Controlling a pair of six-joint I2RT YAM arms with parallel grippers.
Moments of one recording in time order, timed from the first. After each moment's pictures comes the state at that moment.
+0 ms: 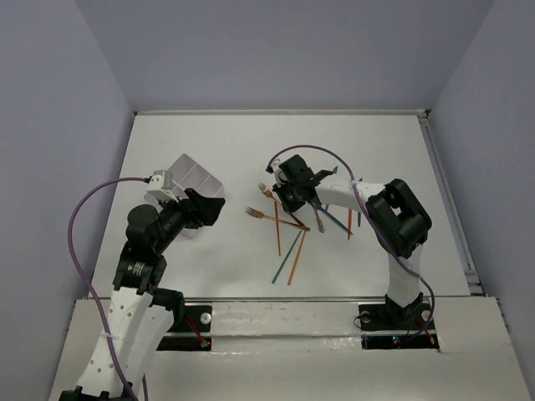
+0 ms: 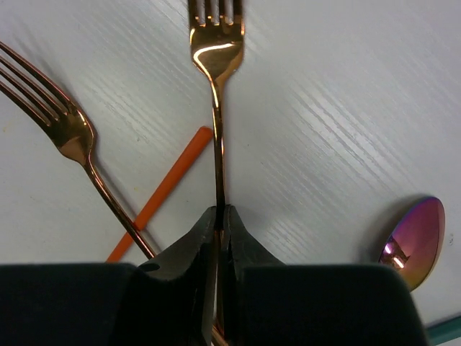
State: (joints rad) left arm -0.19 0.51 0.55 -0.20 0.31 -0.55; right arm 0.68 1.97 1.32 -0.33 -0.09 0.00
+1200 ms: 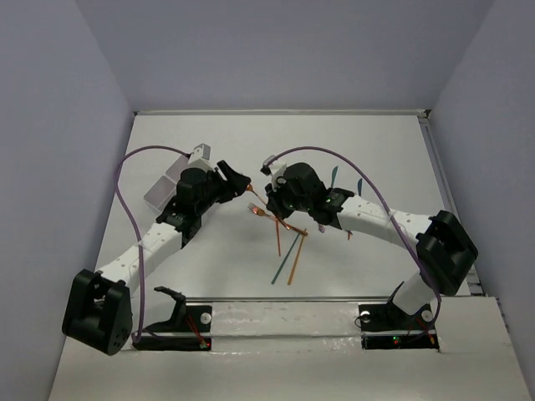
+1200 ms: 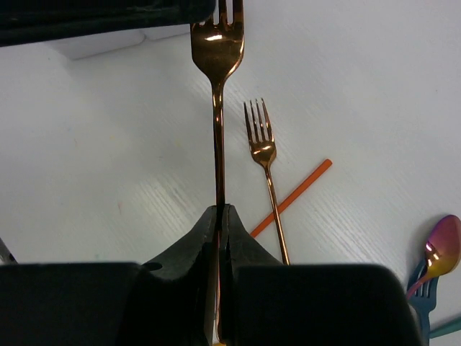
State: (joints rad) left arm -0.40 1.14 0.64 0.20 0.11 -0.74; right arm 0.84 1.58 1.11 -0.11 -0.10 0.08
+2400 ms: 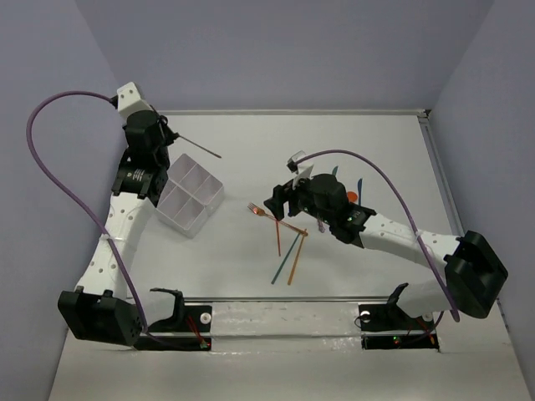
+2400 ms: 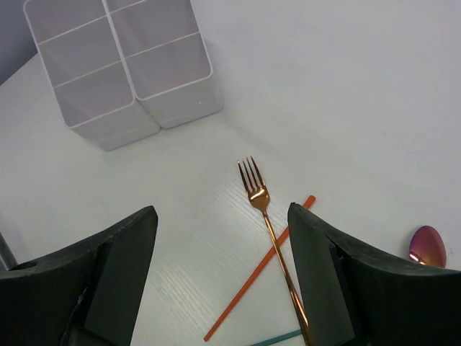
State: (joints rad) left arm -0.18 1.19 1.25 -0.22 -0.41 -0.41; right arm 0.84 1.37 0.86 0.24 0.02 0.21
